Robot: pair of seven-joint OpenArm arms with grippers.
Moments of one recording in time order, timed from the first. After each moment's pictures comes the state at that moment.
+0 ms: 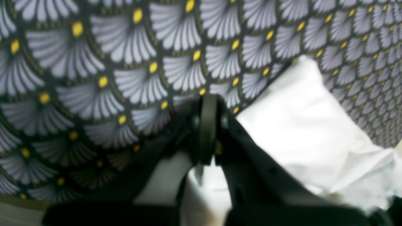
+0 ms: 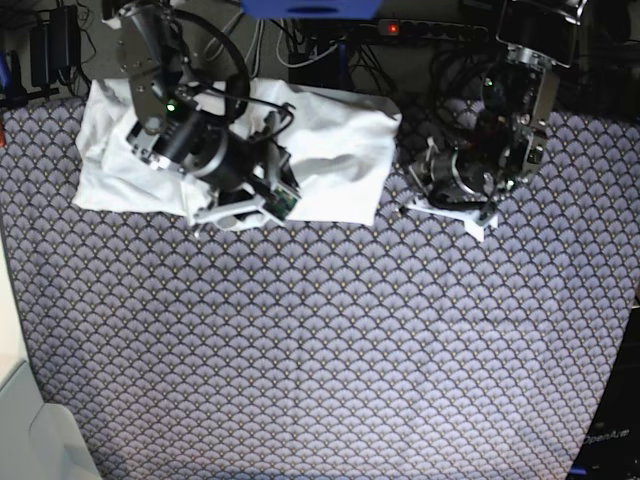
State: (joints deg) left arm 2.1 -17.8 12.5 95.5 -49.3 39.7 57.7; right arm -10.3 7.1 -12.1 115.5 0.1 40.3 -55.1
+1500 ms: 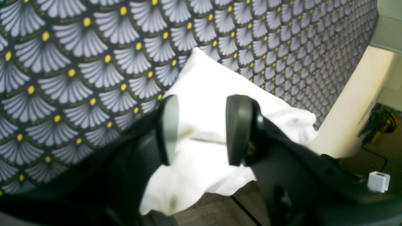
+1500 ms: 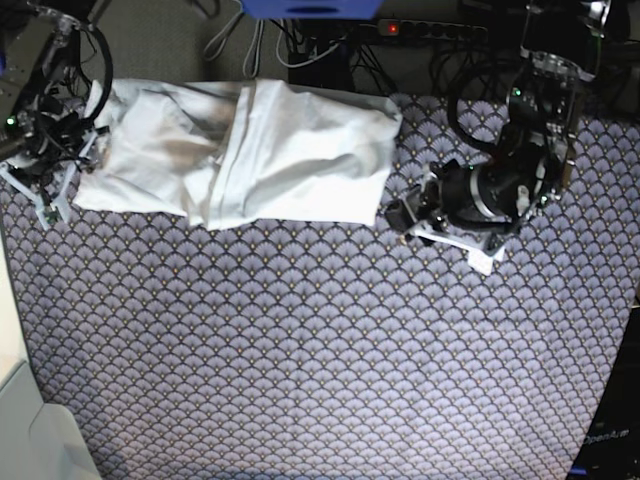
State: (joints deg) left arm -0.4 -22.9 12.2 105.2 -62.7 39.0 57.8; right arm -10.7 11.8 32.4 110.4 12.8 40.1 -78.4
